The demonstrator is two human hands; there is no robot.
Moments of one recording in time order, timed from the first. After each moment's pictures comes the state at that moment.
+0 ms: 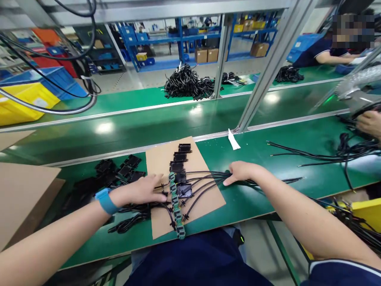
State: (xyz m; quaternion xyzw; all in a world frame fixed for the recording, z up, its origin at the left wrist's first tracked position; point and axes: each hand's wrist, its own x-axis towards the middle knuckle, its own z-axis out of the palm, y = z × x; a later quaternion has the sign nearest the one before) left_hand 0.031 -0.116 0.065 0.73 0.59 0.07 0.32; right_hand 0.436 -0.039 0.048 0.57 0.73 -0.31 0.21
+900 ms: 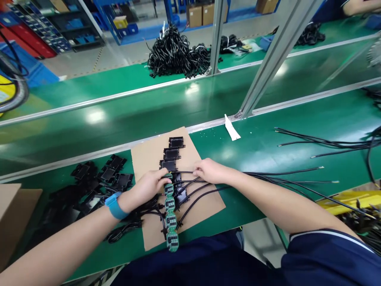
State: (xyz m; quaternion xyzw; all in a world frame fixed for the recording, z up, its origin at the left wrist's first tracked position) left_hand 0.070 -0.072 0.015 0.80 0.49 0.12 0.34; right_hand 0.354 -0.032 0.003 0.42 0.81 -0.41 -0.05
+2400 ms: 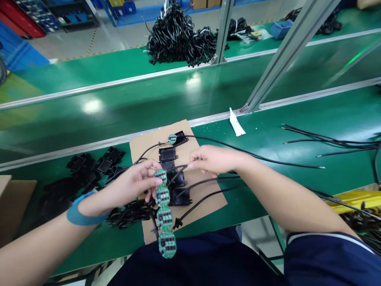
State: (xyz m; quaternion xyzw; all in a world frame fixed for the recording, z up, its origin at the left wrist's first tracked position) left_hand 0.065 -0.083 0.081 0.55 0.47 0.15 0.68; right_hand 0.350 -0.013 0.075 0.37 0.71 -0.59 0.03
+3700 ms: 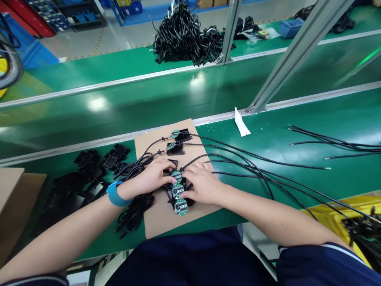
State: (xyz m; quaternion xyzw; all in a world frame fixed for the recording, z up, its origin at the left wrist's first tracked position) left_hand 0.066 -0.064 0.017 0.83 0.48 0.08 0.28; right_hand 0.309 -0.090 0.010 0.38 0.87 -0.28 -0.14
